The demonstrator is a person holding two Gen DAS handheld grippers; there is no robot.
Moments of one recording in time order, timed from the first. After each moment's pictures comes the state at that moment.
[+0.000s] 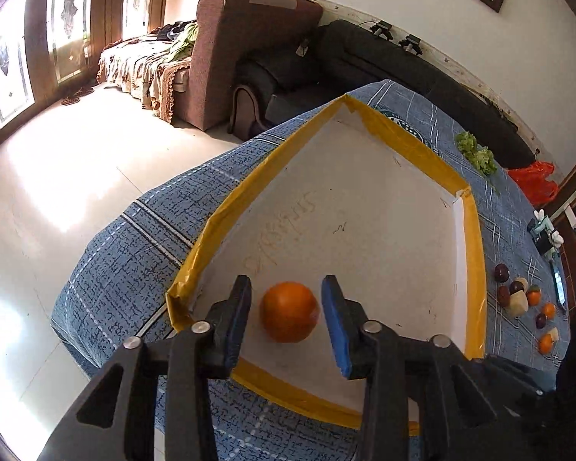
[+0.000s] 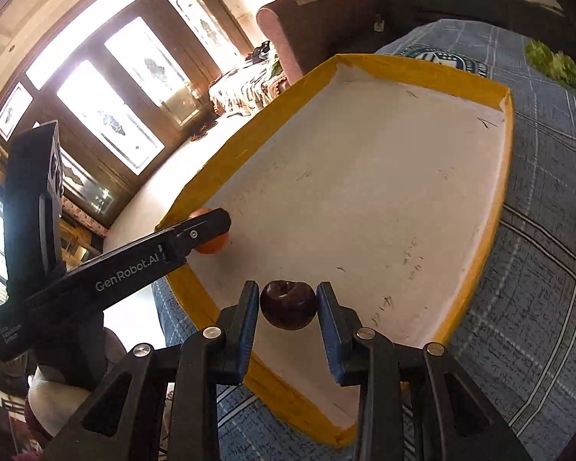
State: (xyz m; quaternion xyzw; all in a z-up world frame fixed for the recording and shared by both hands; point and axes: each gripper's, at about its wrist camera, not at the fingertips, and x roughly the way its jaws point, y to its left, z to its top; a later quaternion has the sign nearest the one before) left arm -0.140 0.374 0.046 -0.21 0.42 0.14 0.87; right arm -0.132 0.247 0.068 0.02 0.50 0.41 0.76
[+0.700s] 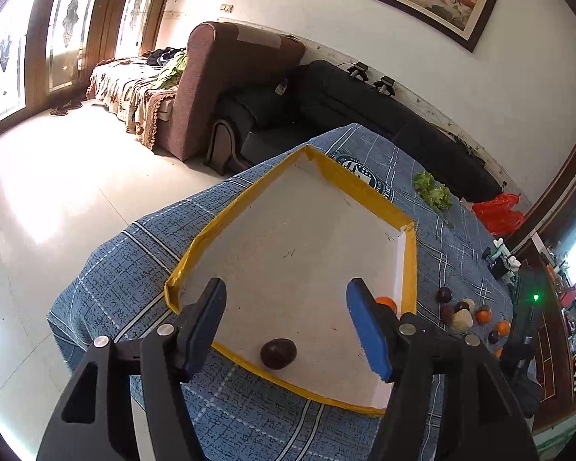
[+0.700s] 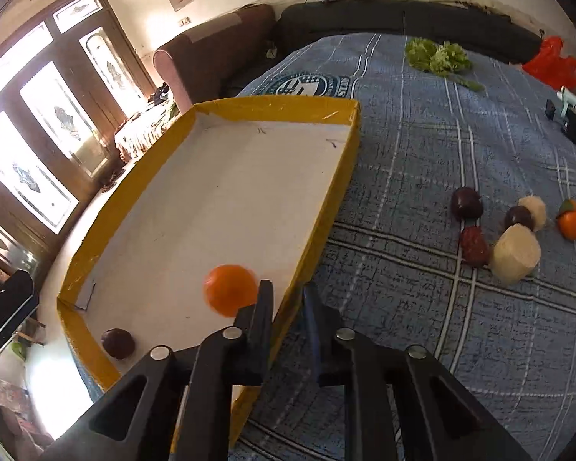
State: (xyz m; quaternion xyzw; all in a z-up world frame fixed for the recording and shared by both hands) left arm -0.179 0.353 0.097 -0.23 0.34 0.11 0.90; right arm -0.105 0.172 0.073 0.05 0.48 0.22 0.85
